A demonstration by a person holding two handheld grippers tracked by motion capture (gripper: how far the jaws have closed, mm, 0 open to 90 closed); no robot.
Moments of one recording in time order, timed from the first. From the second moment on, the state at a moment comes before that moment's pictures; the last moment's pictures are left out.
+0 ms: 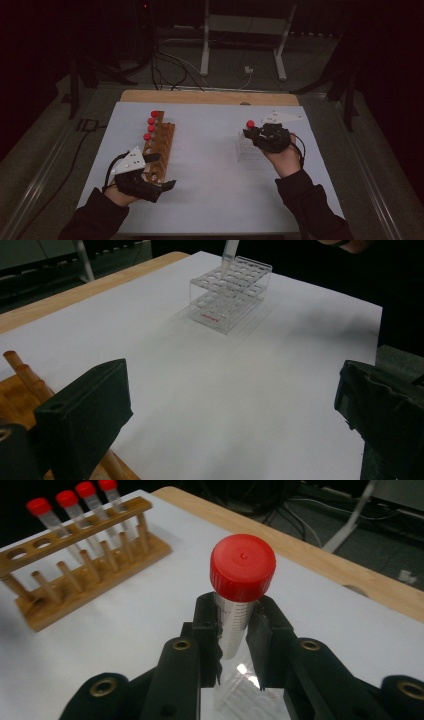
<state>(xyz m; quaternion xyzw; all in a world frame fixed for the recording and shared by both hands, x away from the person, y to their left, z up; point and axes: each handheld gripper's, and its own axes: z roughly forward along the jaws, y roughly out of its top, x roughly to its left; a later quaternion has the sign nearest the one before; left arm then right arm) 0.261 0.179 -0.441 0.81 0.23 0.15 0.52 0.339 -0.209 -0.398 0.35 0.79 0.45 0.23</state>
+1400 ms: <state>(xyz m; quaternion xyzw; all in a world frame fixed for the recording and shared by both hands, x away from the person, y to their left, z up) 0.274 0.120 -0.414 0.82 0.16 0.13 0.54 0.291 -0.131 -0.458 0.25 0.87 0.41 0.15</state>
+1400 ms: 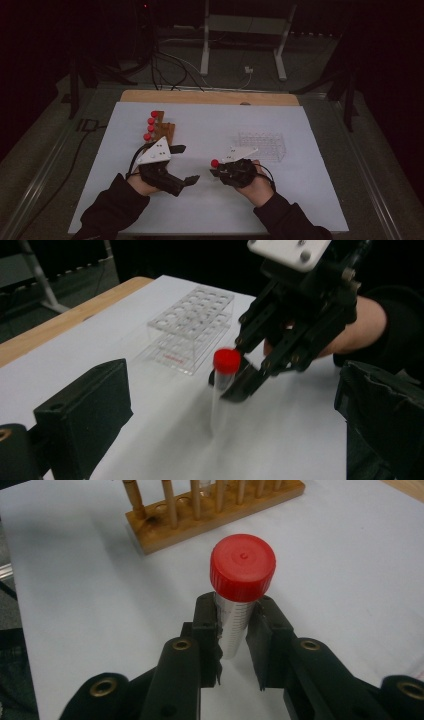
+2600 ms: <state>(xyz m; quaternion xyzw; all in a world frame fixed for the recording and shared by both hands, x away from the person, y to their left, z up) 0.293 0.076 -0.443 0.84 0.15 0.12 0.50 0.282 -0.128 -0.458 0.23 0.87 0.42 0.13</state>
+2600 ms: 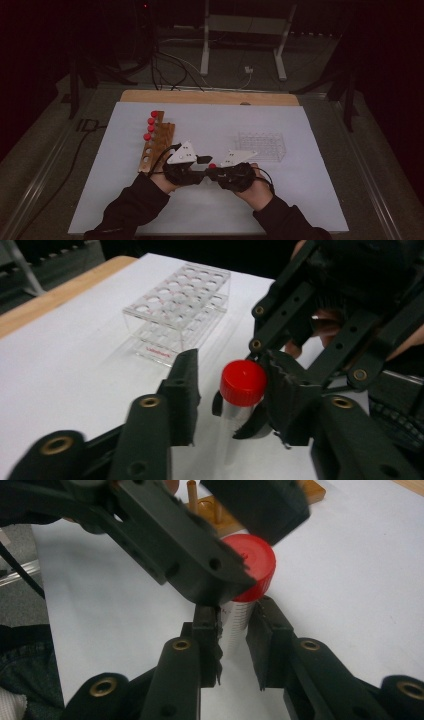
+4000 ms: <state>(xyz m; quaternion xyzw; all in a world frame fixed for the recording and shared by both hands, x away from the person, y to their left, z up) 0.295 0.128 -0.388 0.82 0.17 0.19 0.51 0.281 -0.162 -0.447 0.27 0.82 0.48 0.15</state>
